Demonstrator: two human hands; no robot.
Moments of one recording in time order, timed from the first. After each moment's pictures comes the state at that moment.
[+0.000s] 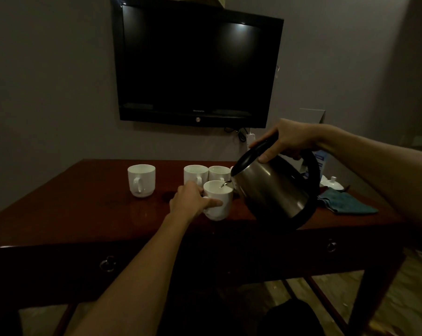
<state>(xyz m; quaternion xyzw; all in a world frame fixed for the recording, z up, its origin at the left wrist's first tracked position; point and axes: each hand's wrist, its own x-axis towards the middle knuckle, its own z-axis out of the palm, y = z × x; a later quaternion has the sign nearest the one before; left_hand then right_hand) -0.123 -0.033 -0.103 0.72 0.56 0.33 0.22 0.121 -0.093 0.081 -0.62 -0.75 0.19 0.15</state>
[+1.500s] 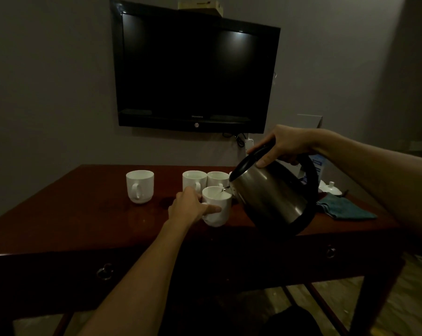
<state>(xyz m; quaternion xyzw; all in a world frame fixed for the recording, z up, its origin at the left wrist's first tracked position) -0.122 -0.033 -0.102 0.73 0.57 0.32 0.23 0.120 -0.089 0.085 -0.62 -0.75 0.19 0.14</state>
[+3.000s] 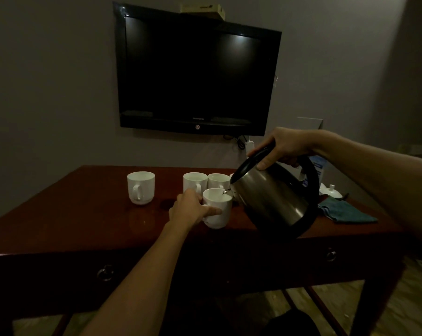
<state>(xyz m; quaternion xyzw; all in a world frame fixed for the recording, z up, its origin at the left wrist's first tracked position) -0.122 -0.036 -0.102 0.71 0.58 0.33 0.22 0.119 -0.086 0.089 -0.62 -0.75 0.18 0.11</state>
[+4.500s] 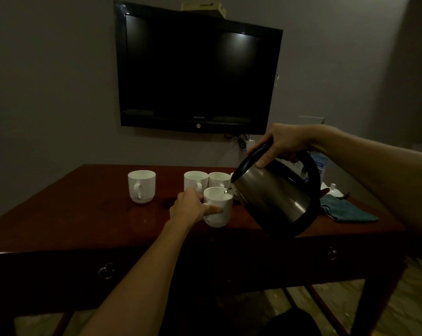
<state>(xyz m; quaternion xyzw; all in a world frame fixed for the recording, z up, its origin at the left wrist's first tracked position) -0.122 -0.044 -0.096 0.71 0.57 0.33 0.24 0.115 -0.078 0.093 -0.62 -0.76 0.16 0.09</state>
